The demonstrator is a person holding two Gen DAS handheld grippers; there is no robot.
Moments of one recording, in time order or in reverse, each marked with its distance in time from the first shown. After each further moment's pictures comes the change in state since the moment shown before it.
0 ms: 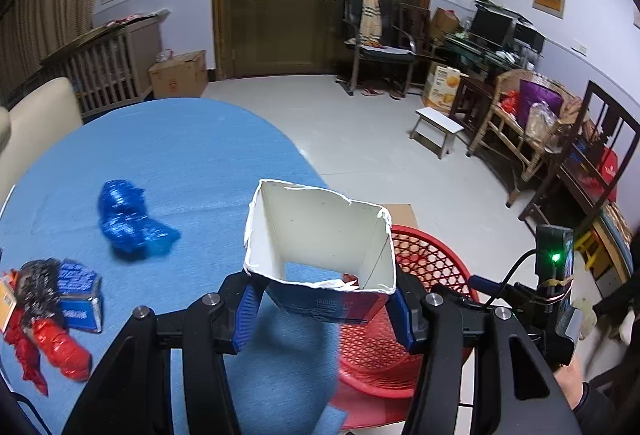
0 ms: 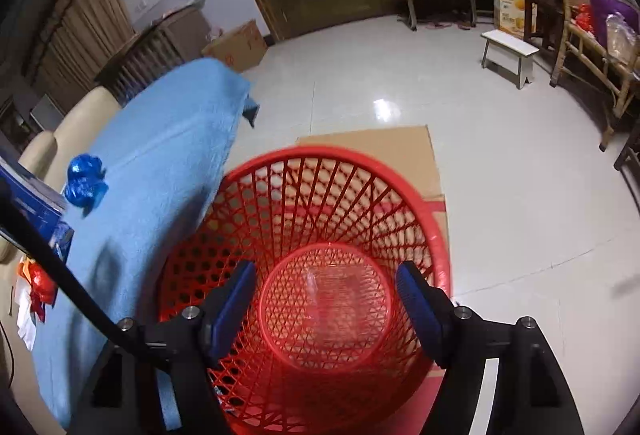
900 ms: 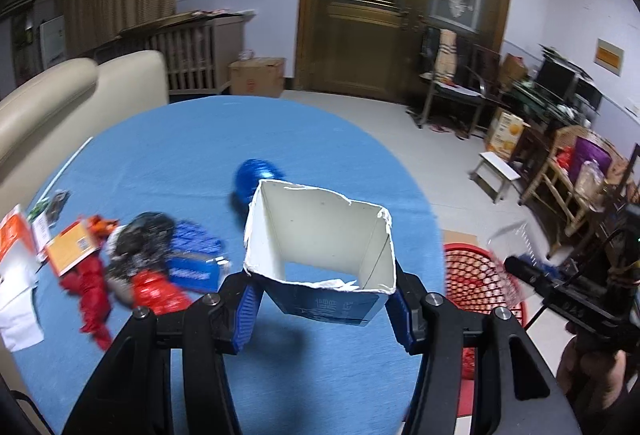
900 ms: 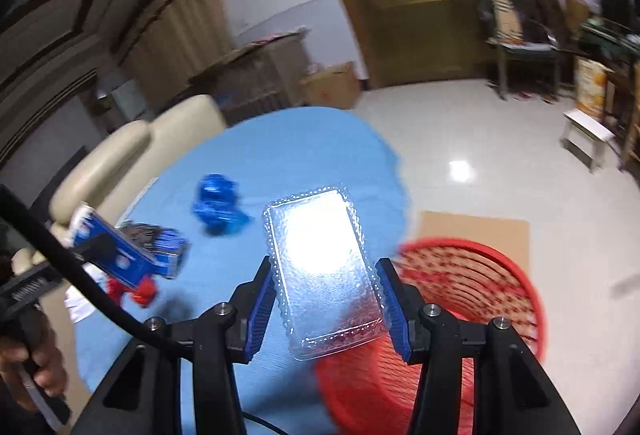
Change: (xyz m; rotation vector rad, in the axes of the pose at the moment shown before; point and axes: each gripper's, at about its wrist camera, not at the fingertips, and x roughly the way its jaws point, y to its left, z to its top) left arm -0.071 0.103 -0.033 -0.189 -0.090 0.180; right arm -0.058 0.103 0.020 -0.190 -0.149 0.225
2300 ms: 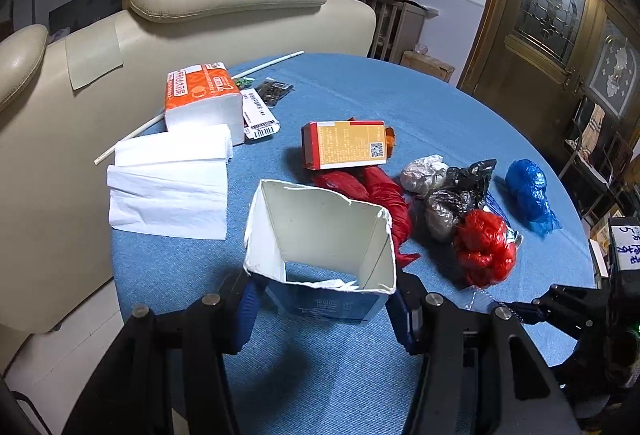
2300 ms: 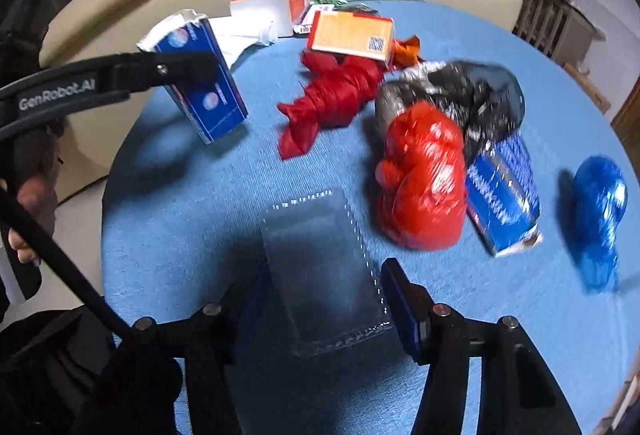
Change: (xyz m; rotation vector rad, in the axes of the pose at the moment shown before) left arm -0.058 0.242 -0.109 -0.454 0.033 0.395; right arm 0.148 0.324 -0.101 -0.937 0.485 0.419
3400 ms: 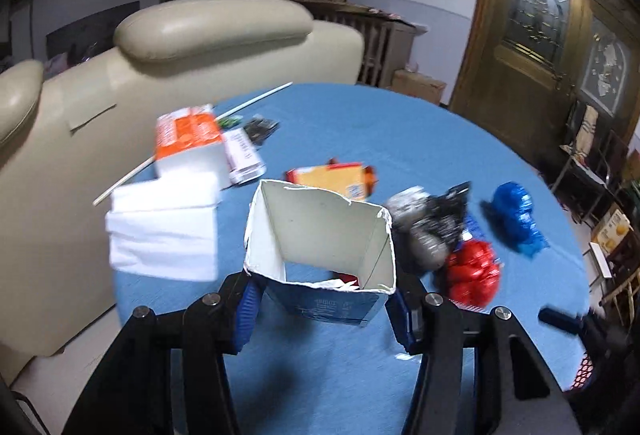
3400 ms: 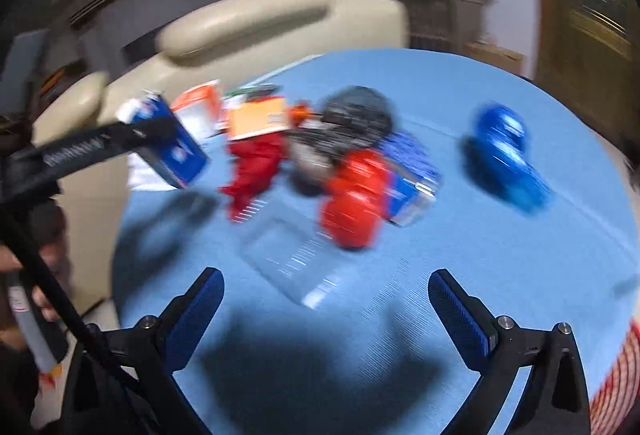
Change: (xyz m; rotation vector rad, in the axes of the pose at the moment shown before) left arm -0.011 -0.012 0.019 0.033 -0.082 0.013; right arm -0.059 -0.021 -0.029 0.314 -0.285 -0.088
